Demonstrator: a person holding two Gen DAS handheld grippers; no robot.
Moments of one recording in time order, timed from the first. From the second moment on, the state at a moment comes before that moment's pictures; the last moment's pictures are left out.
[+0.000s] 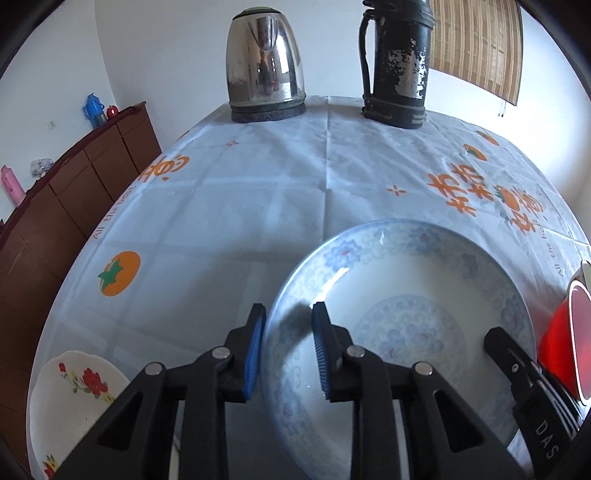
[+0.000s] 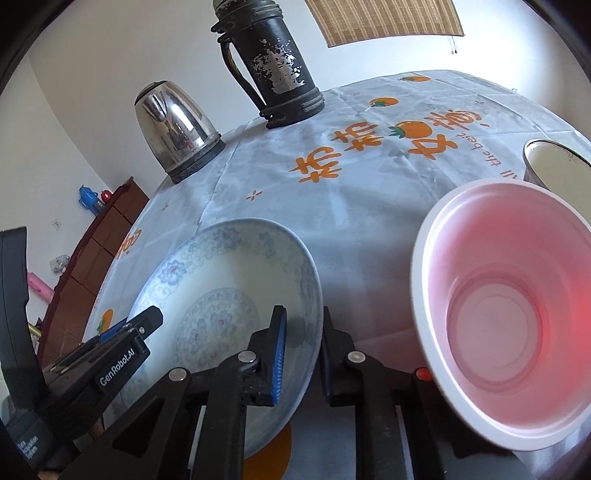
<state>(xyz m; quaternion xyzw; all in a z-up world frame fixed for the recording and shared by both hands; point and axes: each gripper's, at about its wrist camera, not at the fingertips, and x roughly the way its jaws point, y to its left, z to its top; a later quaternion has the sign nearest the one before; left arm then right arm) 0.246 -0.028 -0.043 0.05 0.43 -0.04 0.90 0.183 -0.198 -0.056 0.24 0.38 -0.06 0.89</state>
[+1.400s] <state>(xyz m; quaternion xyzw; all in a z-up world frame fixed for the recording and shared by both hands) 0.209 0.017 -0.004 -0.04 0.37 -0.07 0.93 0.147 -0.185 -0.026 0.25 0.31 -0.02 0.92</state>
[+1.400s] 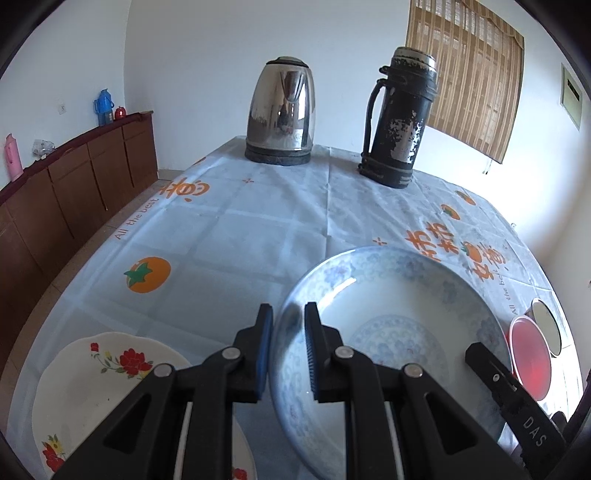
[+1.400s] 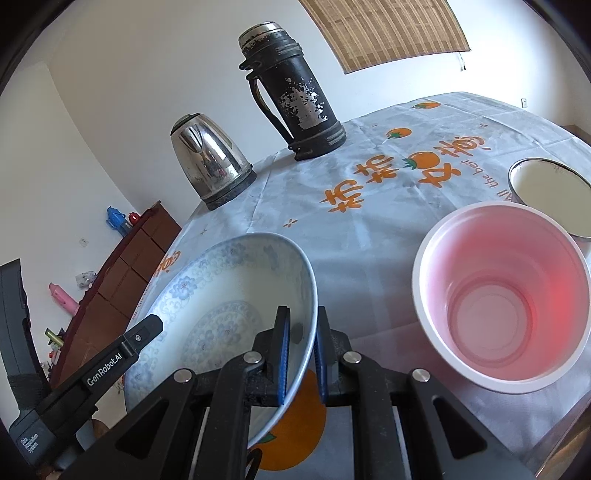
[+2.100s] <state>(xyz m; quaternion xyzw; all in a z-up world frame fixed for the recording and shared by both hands) 0.168 0.046 0.001 -0.05 0.37 -0.06 0.93 0.115 -0.161 -0.016 0.22 0.29 0.01 0.93</state>
